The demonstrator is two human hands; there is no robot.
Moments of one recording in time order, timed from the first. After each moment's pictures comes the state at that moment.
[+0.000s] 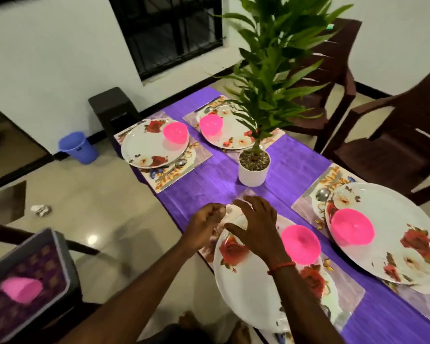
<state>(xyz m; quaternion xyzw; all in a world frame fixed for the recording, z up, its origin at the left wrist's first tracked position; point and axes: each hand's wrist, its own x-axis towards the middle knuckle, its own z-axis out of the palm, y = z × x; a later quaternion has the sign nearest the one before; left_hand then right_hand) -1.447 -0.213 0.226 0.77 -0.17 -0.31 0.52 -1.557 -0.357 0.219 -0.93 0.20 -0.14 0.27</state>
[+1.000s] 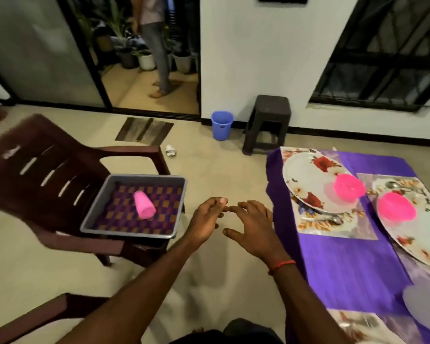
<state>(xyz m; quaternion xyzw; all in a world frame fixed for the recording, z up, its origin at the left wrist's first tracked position) -1.318 0.119 0.248 0.73 0.11 -0.07 0.67 -1.311 -0.048 0.259 -0.96 -0.21 0.03 0.19</state>
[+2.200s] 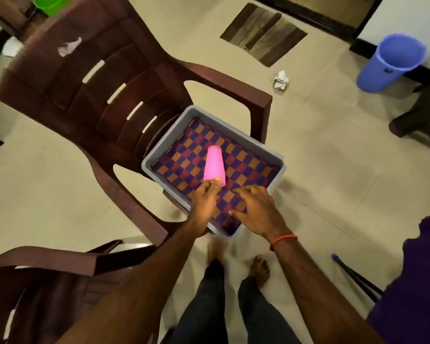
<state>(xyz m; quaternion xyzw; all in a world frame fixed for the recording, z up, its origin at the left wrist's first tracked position) -1.187 0.361 0.052 0.56 0.53 0.00 0.63 -1.084 0.232 0.045 -0.84 -0.41 0.31 0.16</state>
